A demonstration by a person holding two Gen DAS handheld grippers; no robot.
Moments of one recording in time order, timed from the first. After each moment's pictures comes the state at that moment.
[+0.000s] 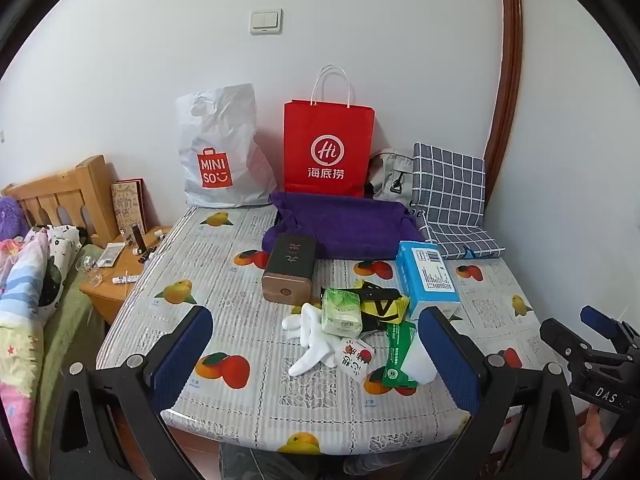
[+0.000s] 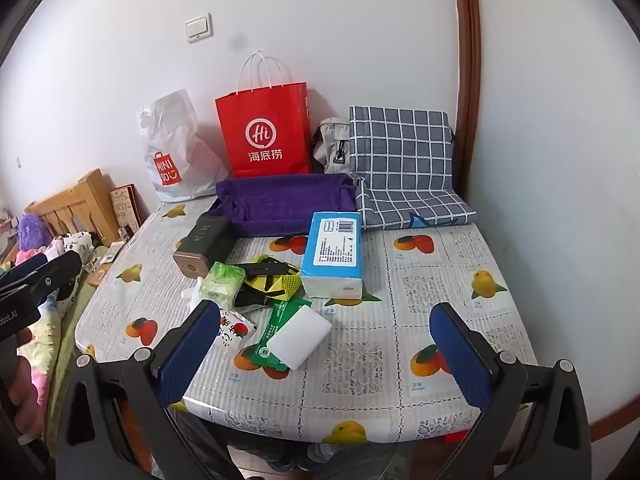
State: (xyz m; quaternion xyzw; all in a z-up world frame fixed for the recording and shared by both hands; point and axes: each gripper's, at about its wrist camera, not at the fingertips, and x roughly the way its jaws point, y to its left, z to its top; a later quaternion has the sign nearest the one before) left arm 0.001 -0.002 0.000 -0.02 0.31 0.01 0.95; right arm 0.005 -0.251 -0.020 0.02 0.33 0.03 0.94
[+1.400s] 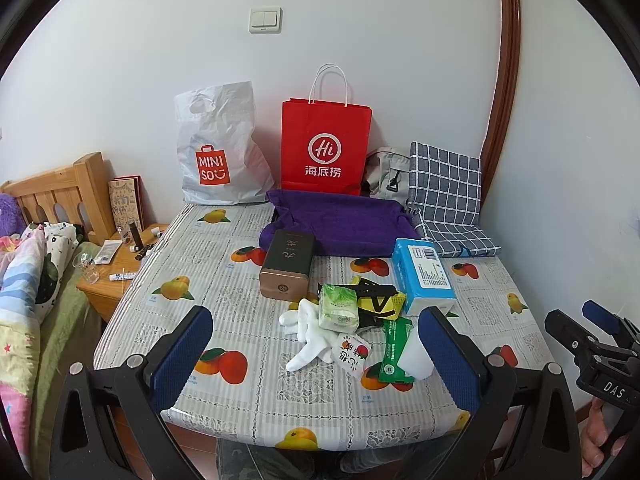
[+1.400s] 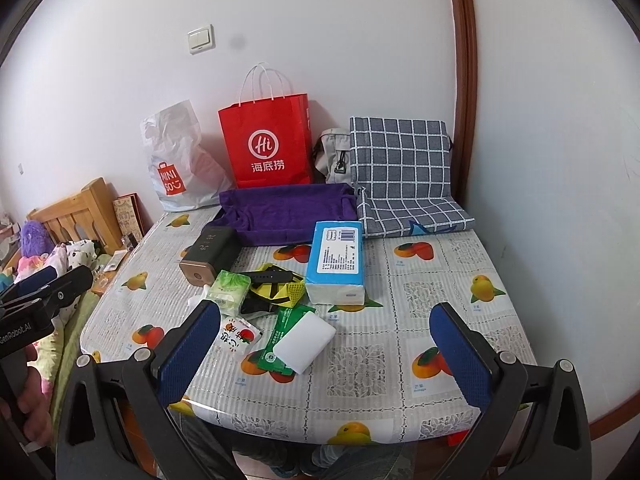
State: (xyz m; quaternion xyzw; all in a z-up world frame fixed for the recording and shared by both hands) left arm -0.002 0.002 -0.002 -0.04 0.32 0.00 0.95; right arm -0.006 -0.249 -0.013 0.03 0.32 0.03 0.95
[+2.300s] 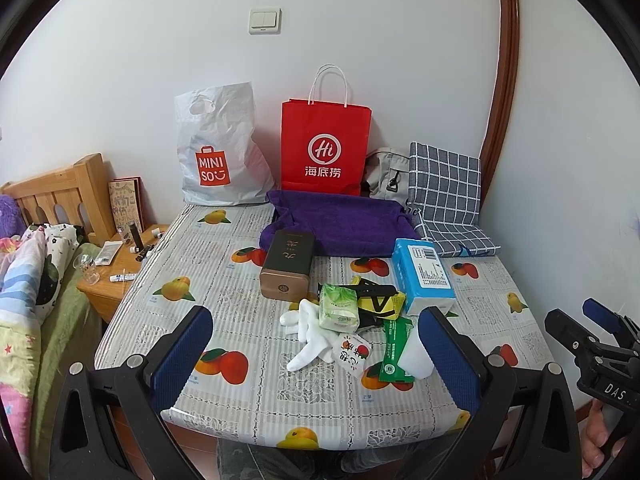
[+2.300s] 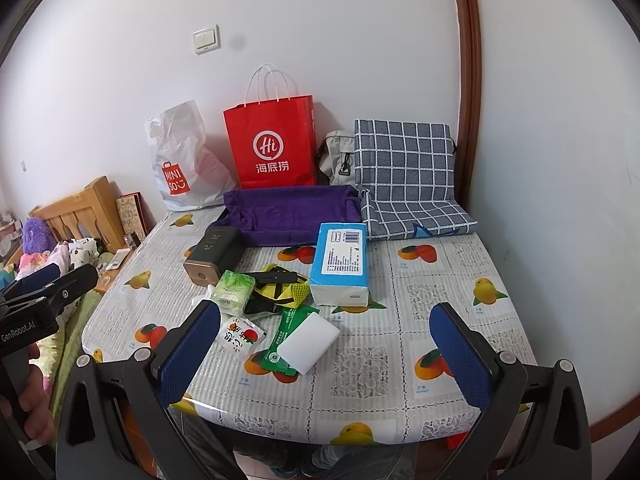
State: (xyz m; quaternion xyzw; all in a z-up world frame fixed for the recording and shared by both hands) left arm -0.003 0.003 -0.002 -0.04 0.32 0.00 0.95; right arm -0.009 -0.246 -0.012 0.03 0.31 0.03 0.95
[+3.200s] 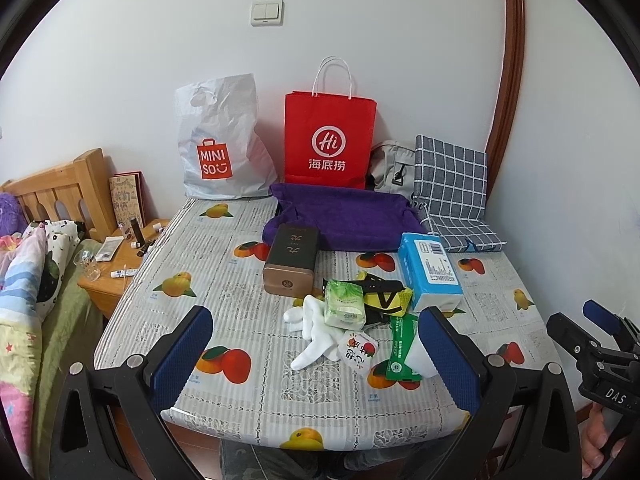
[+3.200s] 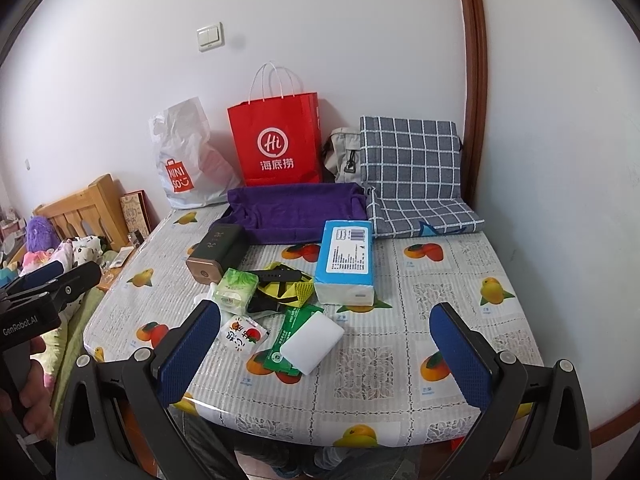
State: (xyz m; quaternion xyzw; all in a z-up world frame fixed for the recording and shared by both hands) left arm 0.005 0.004 -0.009 -0.04 0.33 0.01 0.94; right arm -0.002 -0.246 -0.022 0.03 0.32 0.04 0.95
